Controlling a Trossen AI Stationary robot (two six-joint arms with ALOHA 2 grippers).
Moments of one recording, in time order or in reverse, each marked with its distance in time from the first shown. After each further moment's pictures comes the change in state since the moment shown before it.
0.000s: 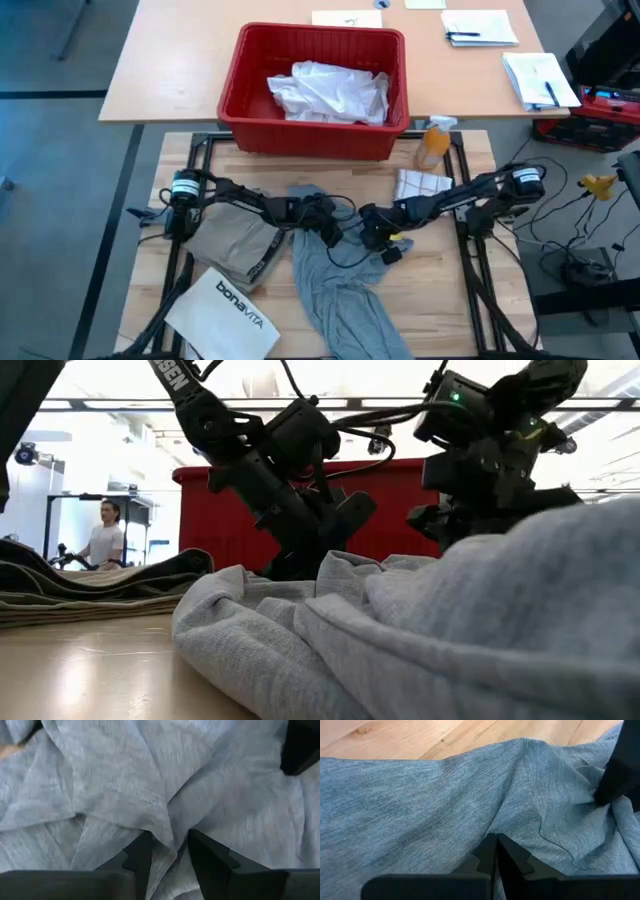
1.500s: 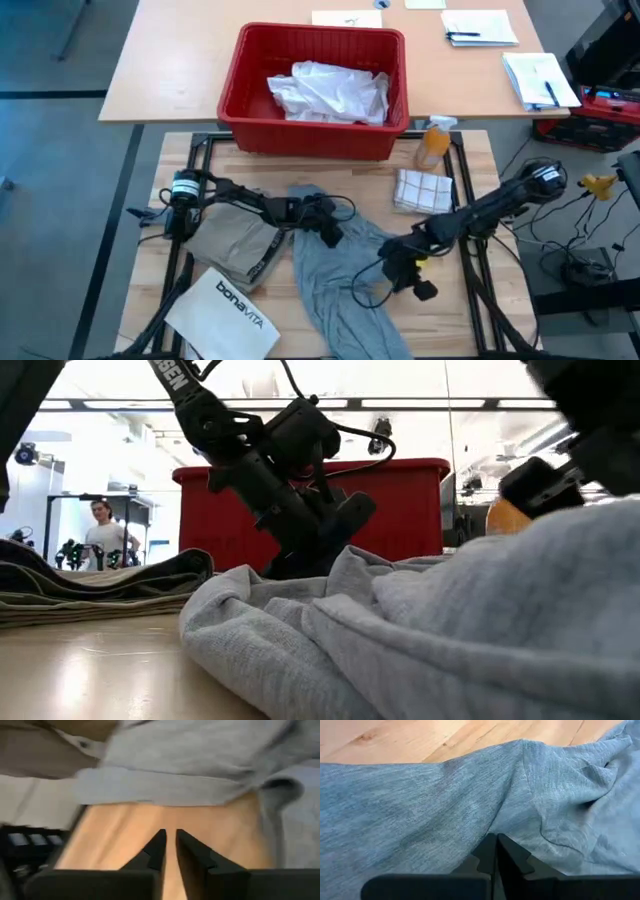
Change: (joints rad) left arm -0.002 0.000 0.000 0.003 -0.023 0.015; right arm 0.312 -0.183 -0.037 -0.067 -0.456 0.459
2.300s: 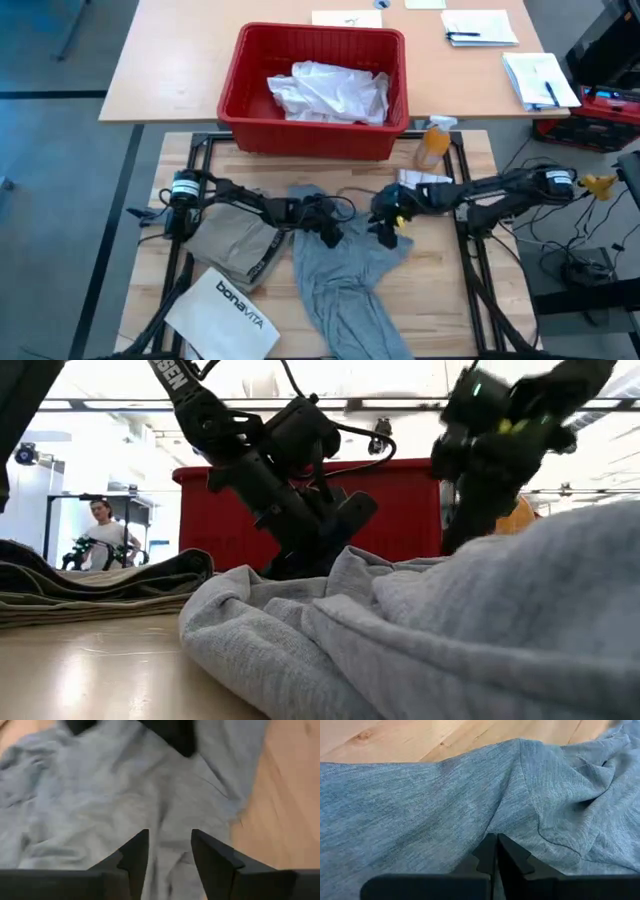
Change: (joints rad) left arm -0.007 0.000 0.000 0.002 0.000 0.000; right arm -0.502 -0.038 -0.129 0.206 0.344 0.167
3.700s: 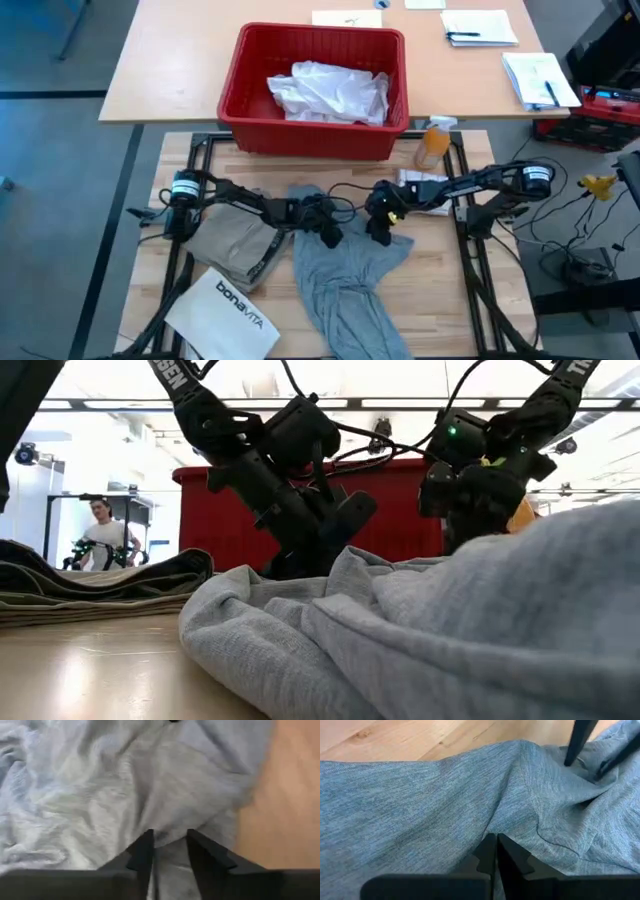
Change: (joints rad) left arm -0.004 0.000 0.000 0.001 0.000 -0.007; right arm -0.046 0.147 0.016 0.052 -0.131 0.015
